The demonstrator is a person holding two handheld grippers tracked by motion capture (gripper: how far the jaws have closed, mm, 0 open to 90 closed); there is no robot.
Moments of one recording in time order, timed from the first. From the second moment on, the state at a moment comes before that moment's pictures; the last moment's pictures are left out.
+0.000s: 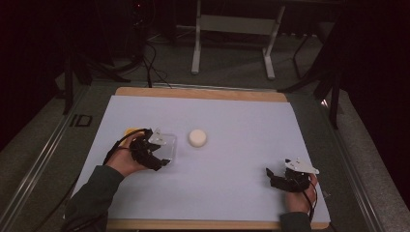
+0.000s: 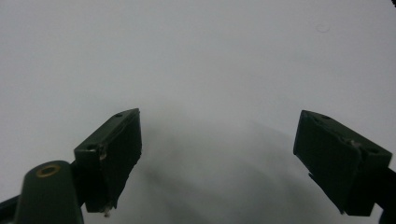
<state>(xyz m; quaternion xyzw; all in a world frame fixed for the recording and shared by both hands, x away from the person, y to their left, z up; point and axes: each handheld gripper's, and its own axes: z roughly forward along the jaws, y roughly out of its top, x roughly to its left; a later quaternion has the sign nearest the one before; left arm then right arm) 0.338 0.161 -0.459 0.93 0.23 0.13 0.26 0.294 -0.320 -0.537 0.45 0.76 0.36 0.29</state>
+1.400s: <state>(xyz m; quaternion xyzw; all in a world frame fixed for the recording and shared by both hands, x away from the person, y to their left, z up) 0.368 0.141 -0.457 0.94 0.22 0.12 0.24 0.293 -0.320 -0.537 0.45 0.76 0.37 0.29</state>
